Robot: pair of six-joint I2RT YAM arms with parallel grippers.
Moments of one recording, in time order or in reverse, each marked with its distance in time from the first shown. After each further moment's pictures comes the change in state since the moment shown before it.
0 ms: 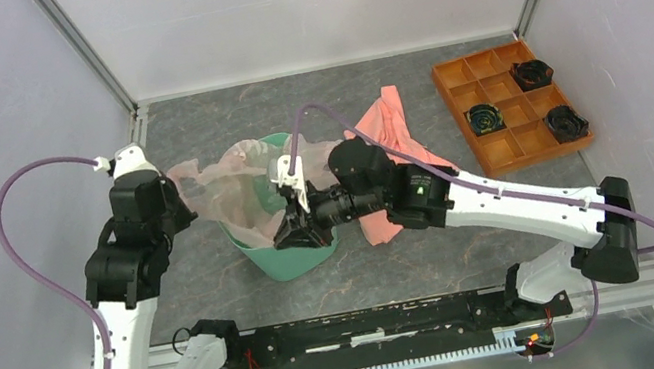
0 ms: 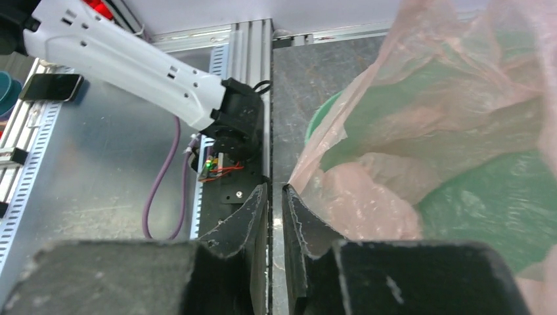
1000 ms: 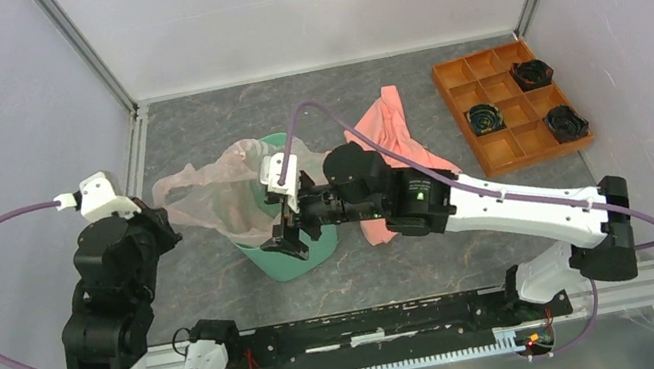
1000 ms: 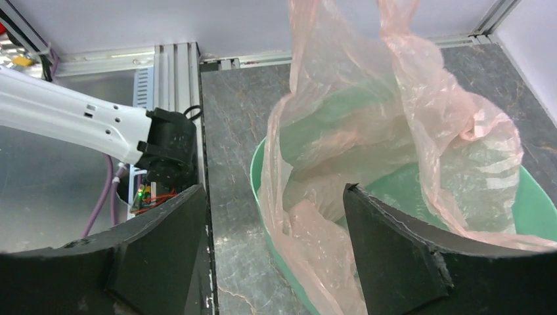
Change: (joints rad) left arm 0.000 -0.199 0.018 0.015 0.024 0.027; right arm 0.093 -0.001 0.070 0.000 0.290 -0.114
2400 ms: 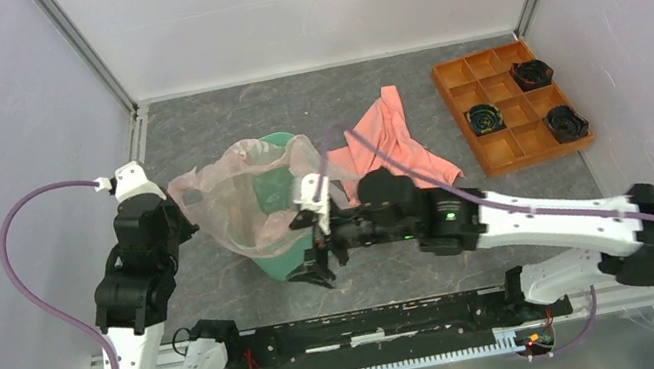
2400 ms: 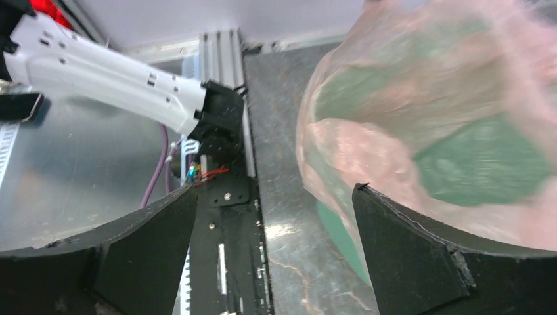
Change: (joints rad) left arm 0.000 0.070 -0.173 0.095 -0.055 0.002; right arm 0.053 -0.108 -0.227 0.071 -0.031 0.138
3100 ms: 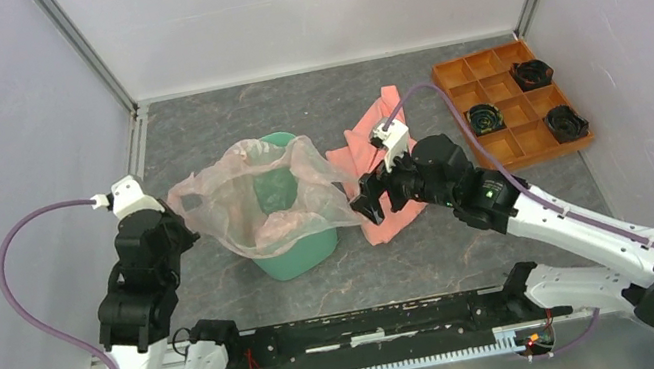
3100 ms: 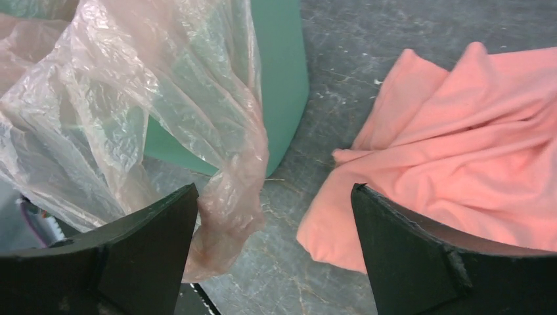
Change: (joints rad) left arm 0.000 -0.103 -0.084 0.038 -0.004 -0.049; right arm -0.434 -0.278 -0.323 -0.097 0.149 0.147
